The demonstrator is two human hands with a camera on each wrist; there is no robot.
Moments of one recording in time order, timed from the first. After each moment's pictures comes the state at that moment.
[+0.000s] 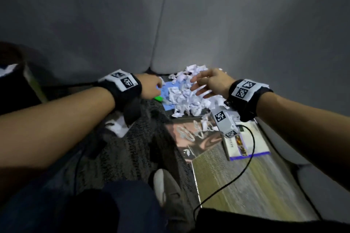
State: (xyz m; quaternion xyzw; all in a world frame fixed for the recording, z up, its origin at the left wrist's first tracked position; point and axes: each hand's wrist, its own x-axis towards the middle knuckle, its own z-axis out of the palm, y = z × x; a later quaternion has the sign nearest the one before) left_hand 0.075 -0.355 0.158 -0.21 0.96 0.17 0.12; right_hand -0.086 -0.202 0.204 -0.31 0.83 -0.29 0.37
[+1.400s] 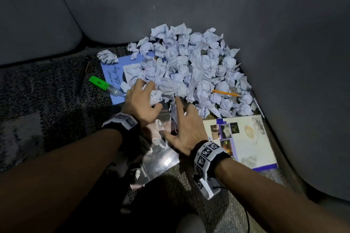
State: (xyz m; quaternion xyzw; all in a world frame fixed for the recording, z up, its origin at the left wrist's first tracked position) left_hand -0.132 -0.261 -0.049 -0.36 0.89 0.26 -0.04; right_hand -0.222 -0.098 -0.061 -0.50 0.86 -0.05 0.11
